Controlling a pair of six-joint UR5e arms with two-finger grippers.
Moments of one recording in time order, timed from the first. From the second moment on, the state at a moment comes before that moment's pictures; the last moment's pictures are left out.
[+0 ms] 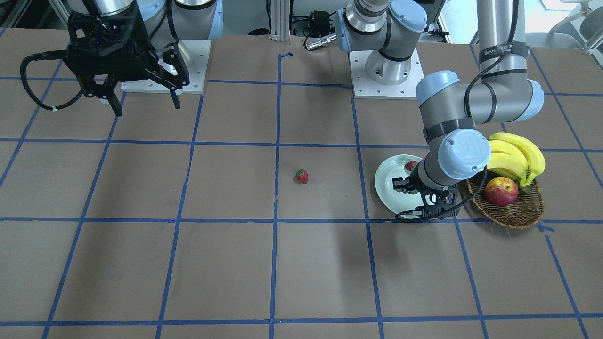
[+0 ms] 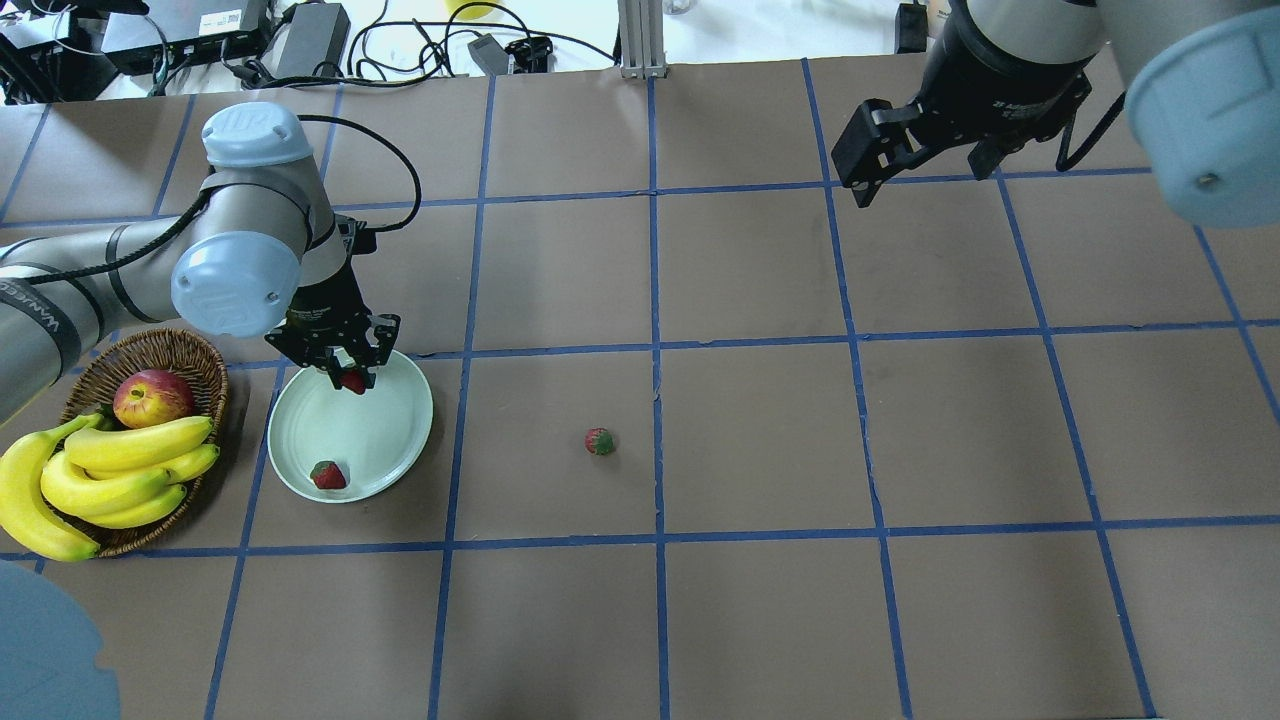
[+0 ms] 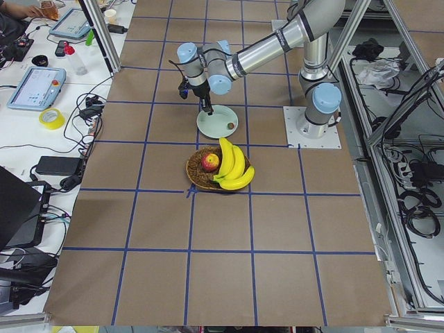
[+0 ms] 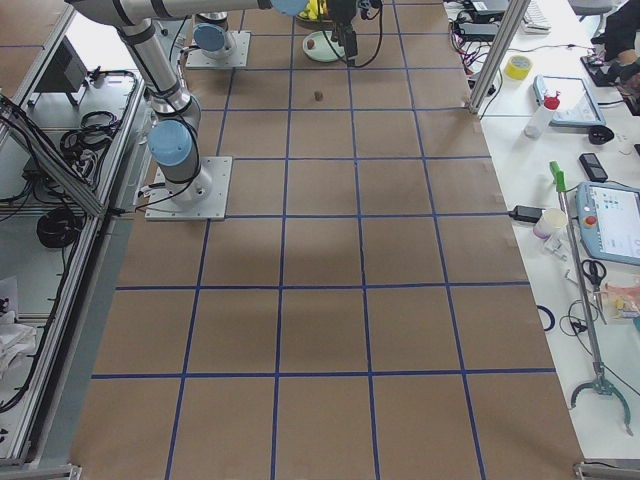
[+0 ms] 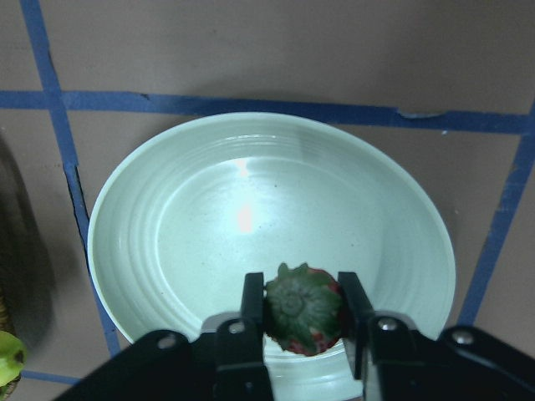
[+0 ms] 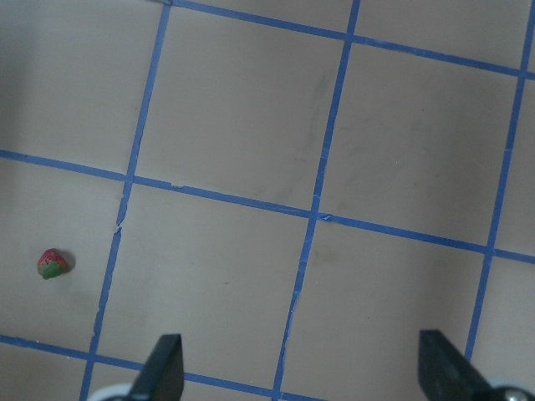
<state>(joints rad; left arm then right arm) -1.44 -1.88 -1.86 -1.23 1.72 0.04 1.63 -1.63 1.57 -1.68 -1.56 -0.15</state>
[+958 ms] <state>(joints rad) -1.41 -1.85 -1.83 -1.23 1.69 -0.01 1.63 -1.63 1.57 -1.69 -1.56 -0.15</state>
